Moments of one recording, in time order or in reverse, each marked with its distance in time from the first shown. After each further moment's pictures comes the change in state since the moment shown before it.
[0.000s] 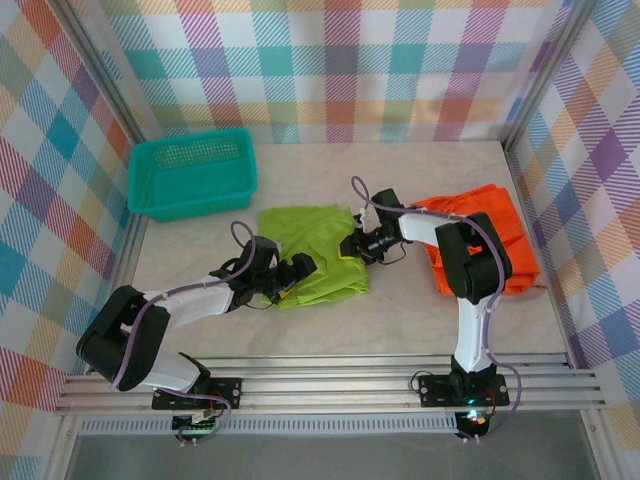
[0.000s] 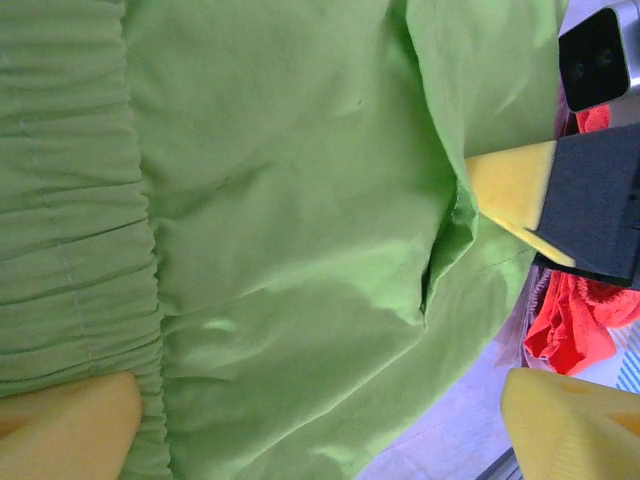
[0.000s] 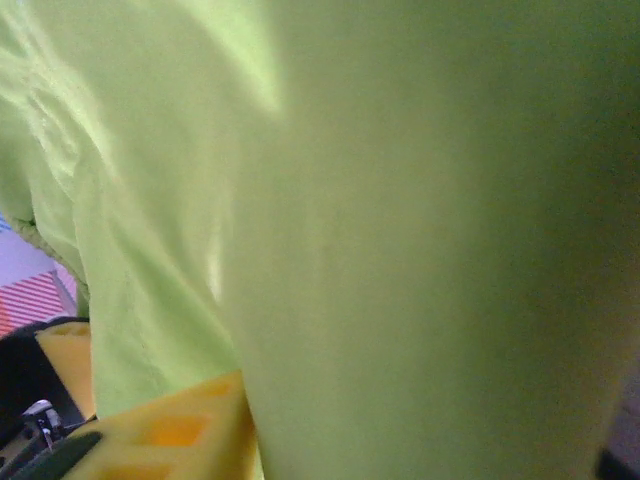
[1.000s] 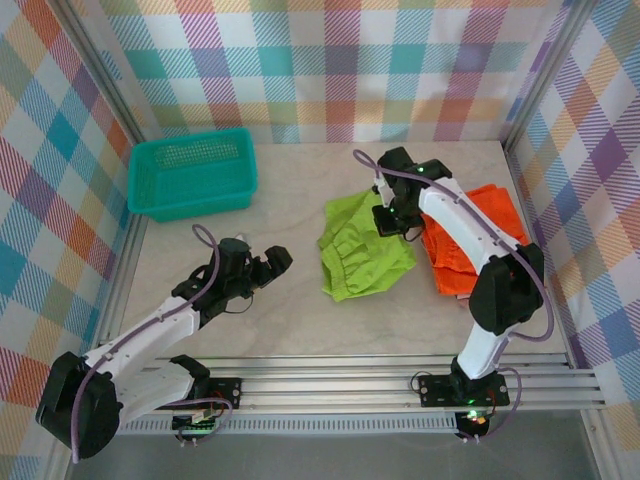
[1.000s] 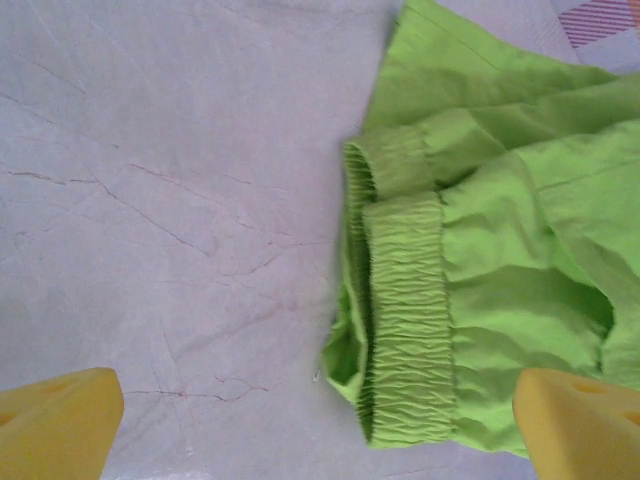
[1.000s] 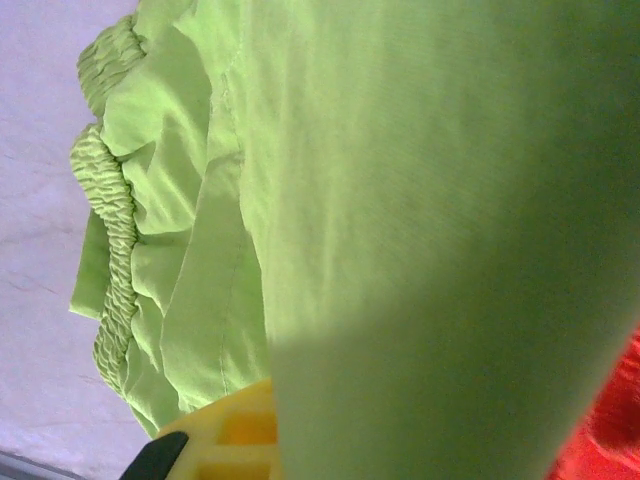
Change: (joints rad) left arm 0.056 -0.383 -0.019 -0.269 -0.201 0.077; right arm 0.036 -0.278 0.402 -0.789 0.698 -0.294
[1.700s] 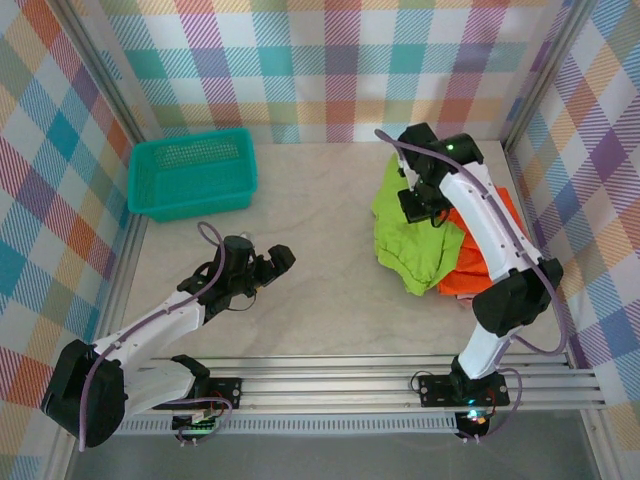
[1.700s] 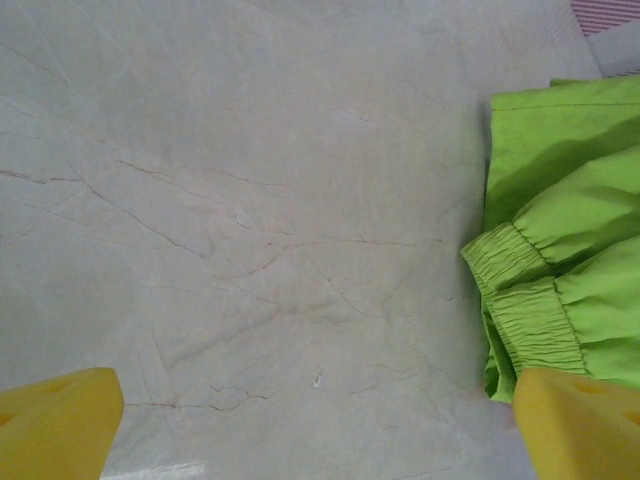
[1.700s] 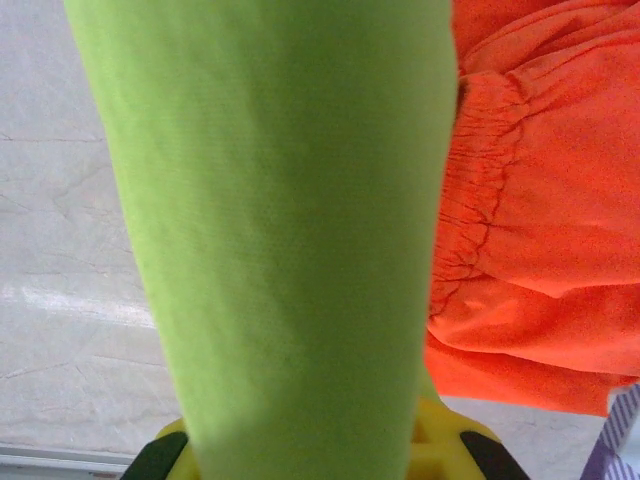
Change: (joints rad) left arm 0.006 0.061 0.007 0.043 0.030 -0.001; right arm -0.044 -0.016 0.311 -0.344 0.222 -0.044
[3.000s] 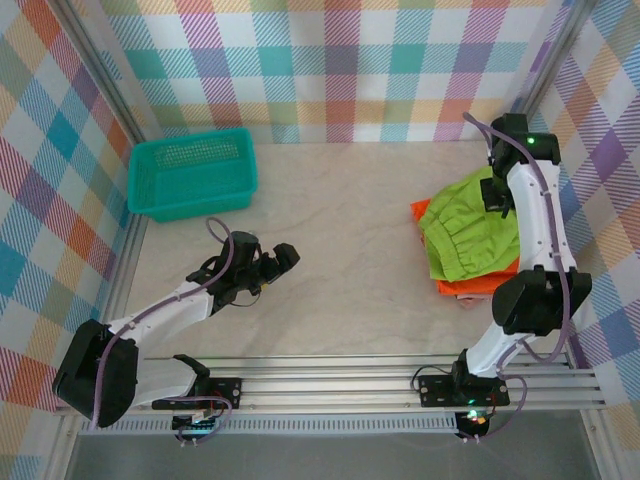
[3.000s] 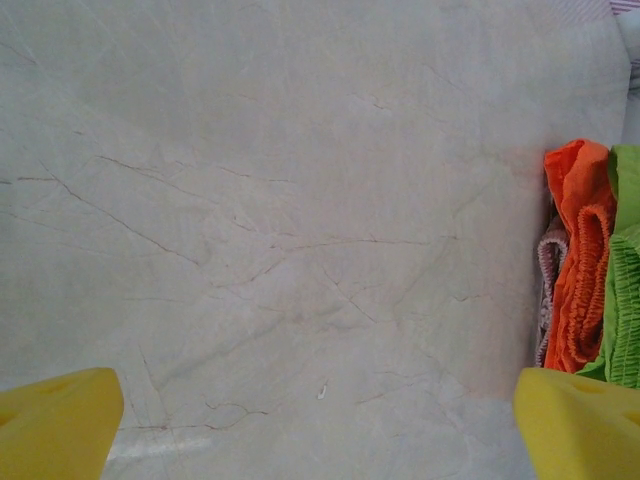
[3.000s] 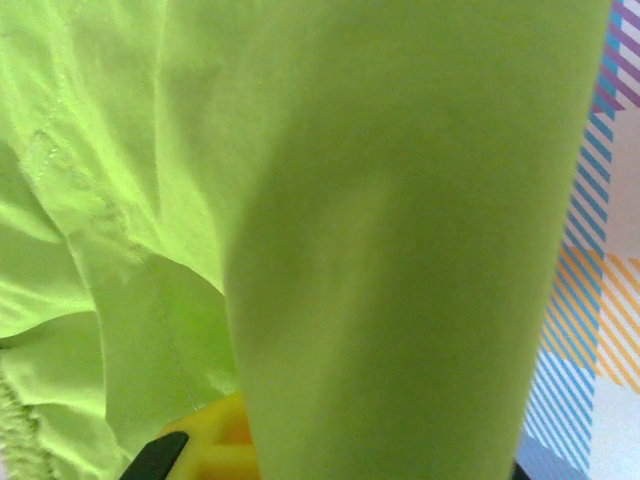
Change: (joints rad) left arm 0.012 0.113 0.028 0.041 0.042 0.000; right arm -0.467 -0.036 -0.076 0.106 0.238 -0.197
